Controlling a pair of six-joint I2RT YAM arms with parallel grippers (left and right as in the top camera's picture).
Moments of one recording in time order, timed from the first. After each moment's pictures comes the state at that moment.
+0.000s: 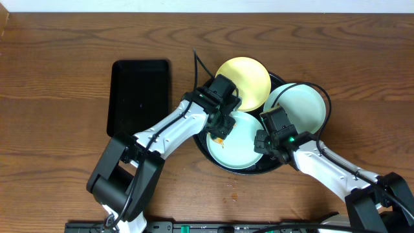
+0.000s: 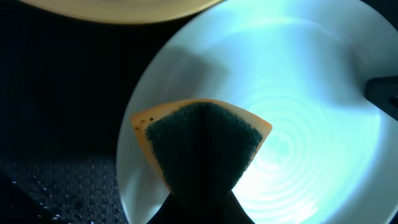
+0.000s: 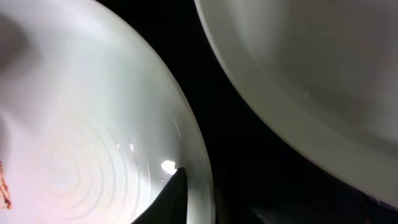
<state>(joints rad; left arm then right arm) -0.61 1.86 1.22 -0.67 0.18 -0.03 0.47 1.52 0.66 -0.32 0.00 0.62</state>
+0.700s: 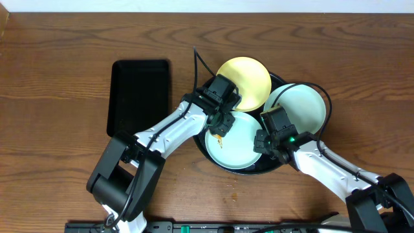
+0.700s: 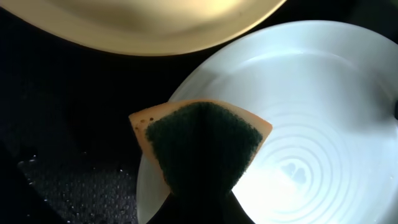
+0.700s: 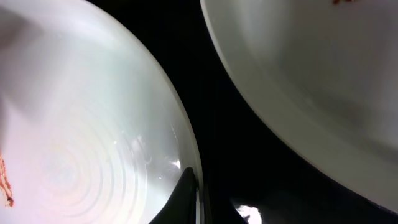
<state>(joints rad) -0.61 1.86 1.20 -0.59 0.12 -0.01 0.47 1.52 0.66 -0.32 -0.01 0.62</state>
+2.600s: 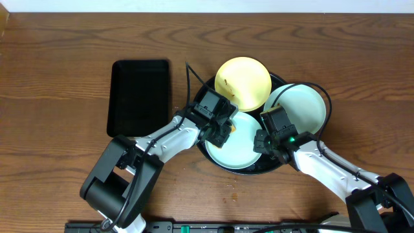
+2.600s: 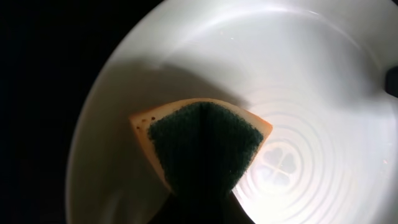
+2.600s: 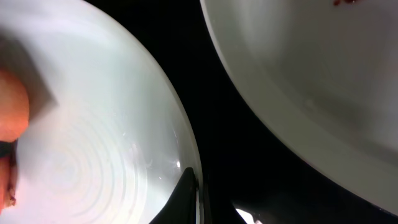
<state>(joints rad) -0.60 1.81 0.97 -0.35 0.25 -0.05 0.47 1.52 0.66 -0.32 -0.01 0.62</state>
